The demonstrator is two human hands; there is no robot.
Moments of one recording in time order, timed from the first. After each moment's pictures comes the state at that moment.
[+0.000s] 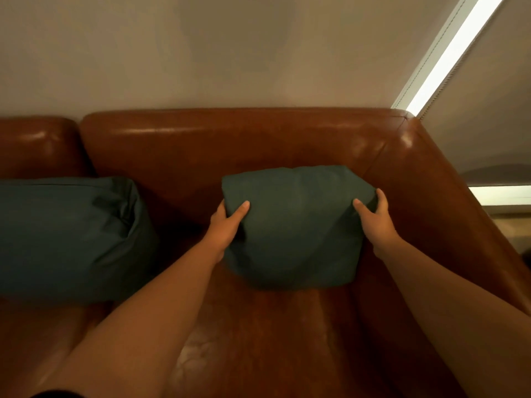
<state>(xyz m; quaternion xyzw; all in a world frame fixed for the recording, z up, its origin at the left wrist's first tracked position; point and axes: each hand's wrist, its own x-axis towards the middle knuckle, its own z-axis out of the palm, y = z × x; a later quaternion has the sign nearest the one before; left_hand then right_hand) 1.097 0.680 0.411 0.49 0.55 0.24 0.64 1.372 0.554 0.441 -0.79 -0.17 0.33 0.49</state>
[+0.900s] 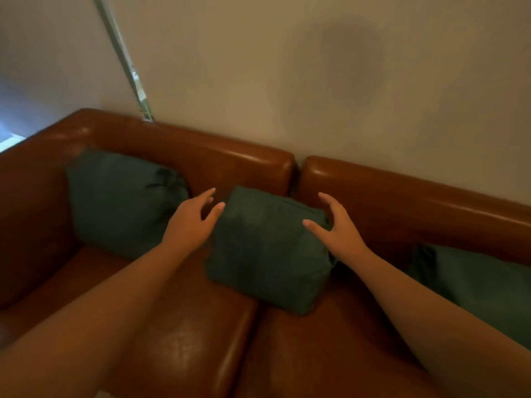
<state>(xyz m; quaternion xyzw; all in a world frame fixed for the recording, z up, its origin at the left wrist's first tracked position) 0.607 0.748 0.547 0.68 0.66 0.29 0.17 0.908 0.731 0.548 -0.62 -0.64 0.33 0.32</state>
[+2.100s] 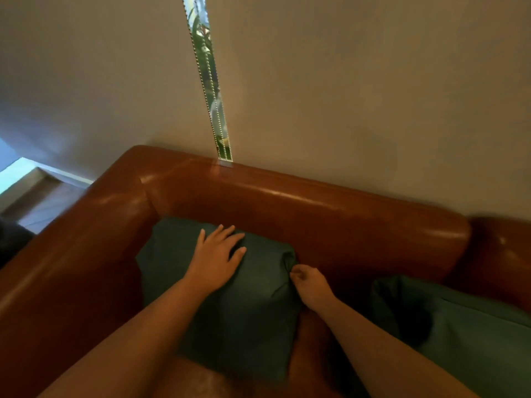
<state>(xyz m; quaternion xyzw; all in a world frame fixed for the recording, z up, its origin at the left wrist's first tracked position) 0.290 1.022 0.453 0.76 0.63 0.06 0.17 0.514 0.987 0.415 -0.69 -0.51 0.49 0.14</state>
